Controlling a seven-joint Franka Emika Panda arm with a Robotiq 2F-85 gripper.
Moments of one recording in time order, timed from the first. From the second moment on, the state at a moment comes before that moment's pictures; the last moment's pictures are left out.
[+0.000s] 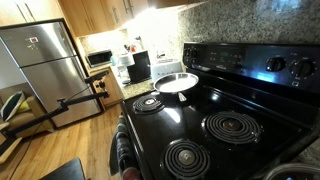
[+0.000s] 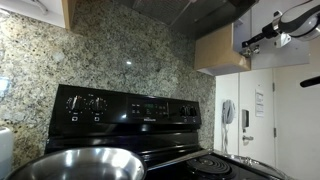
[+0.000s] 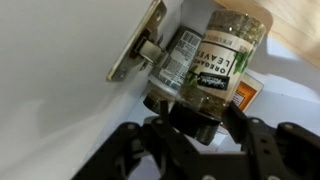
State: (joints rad) arm 1.28 -0.28 -1.80 -1.68 -0.14 3.20 -0.74
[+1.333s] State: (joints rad) arm 1.20 -0.29 -1.66 -1.73 -0.15 3.23 -0.76
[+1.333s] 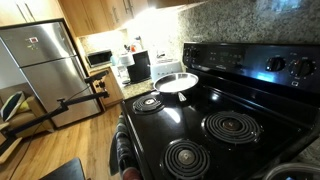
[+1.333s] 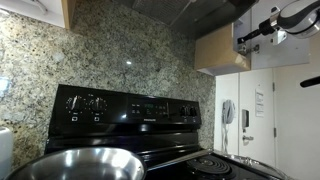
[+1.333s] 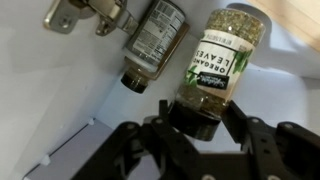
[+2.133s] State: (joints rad) arm 0.73 -0.29 -1.20 -1.89 -0.18 3.33 -0.76
